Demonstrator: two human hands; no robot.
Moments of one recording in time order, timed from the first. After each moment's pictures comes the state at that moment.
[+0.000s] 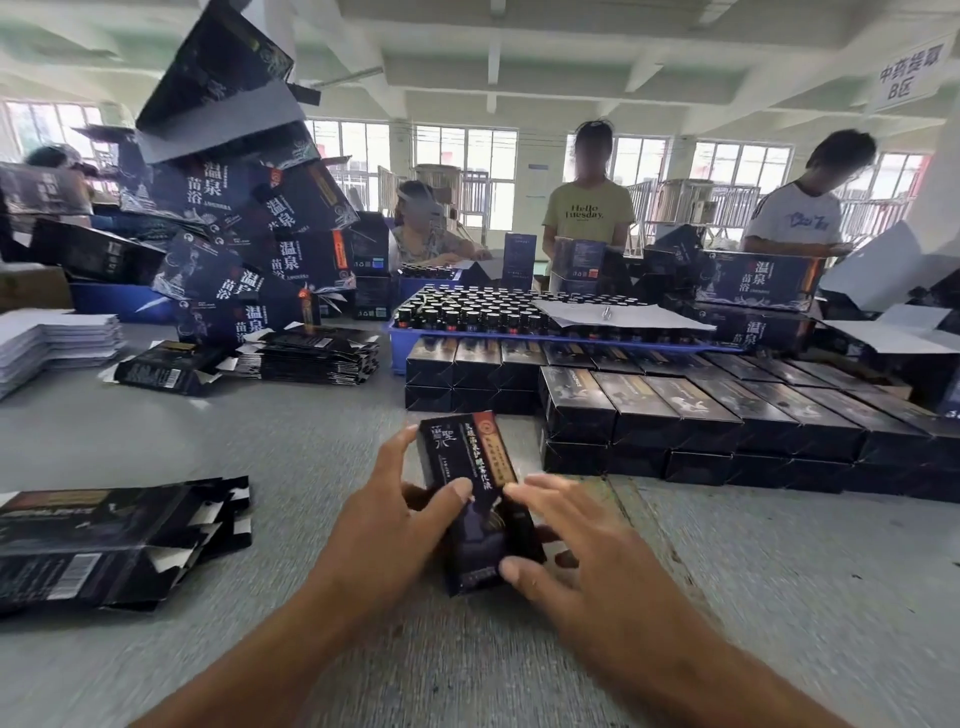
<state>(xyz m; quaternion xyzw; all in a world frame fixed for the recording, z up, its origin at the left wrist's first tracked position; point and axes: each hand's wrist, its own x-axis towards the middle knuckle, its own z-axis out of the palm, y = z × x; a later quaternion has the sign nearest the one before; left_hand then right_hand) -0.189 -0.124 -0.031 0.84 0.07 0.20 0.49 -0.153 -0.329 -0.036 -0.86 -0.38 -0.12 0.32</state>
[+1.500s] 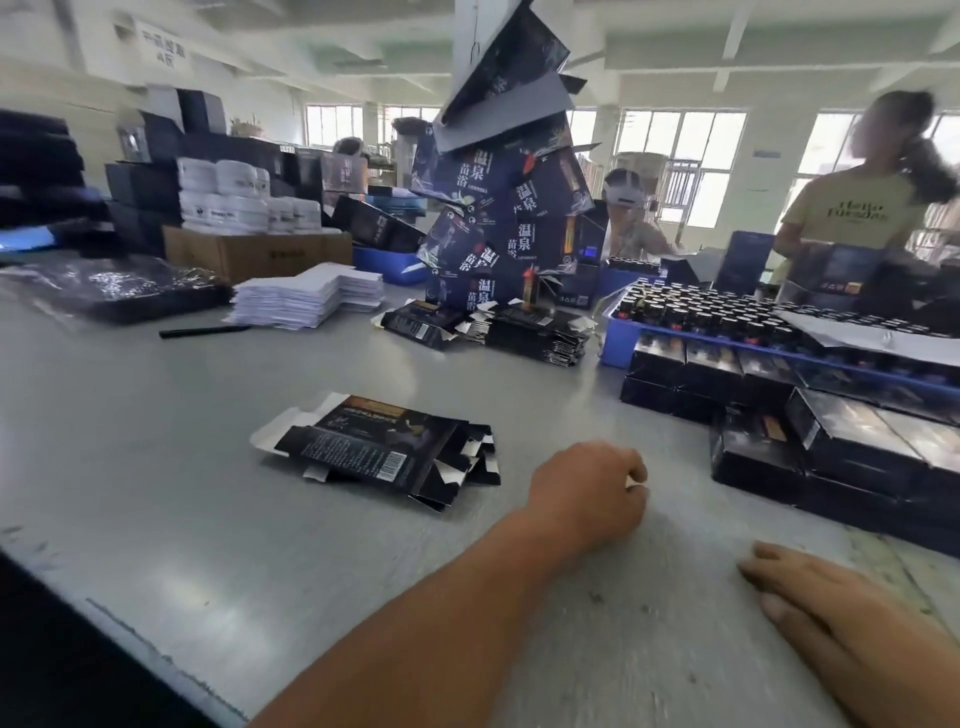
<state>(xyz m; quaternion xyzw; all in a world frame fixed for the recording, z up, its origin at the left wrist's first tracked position) -0.175 -0.075 -0.036 0.95 0.10 0.17 0.24 -0.119 -0.317 -0.051 -0.91 -0.39 -0.04 0.11</state>
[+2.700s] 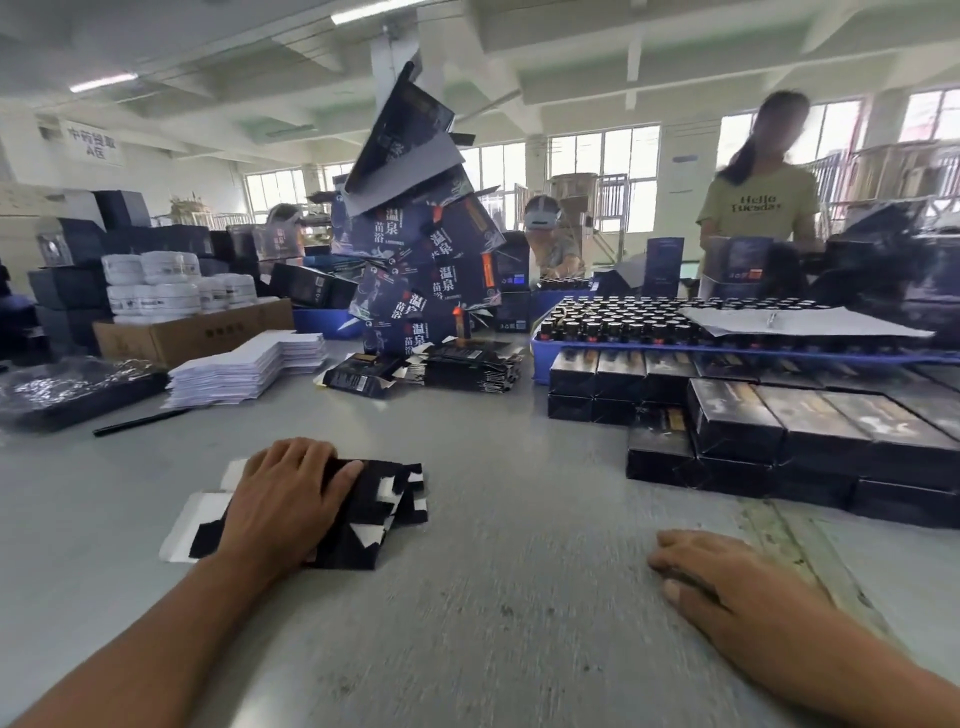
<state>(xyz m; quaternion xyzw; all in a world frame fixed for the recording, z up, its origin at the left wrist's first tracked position) -0.276 0.074 -0.039 0.92 0.24 0.30 -0.08 -0.124 -0.330 -0.045 -0.89 -0.41 -0.02 0.18</state>
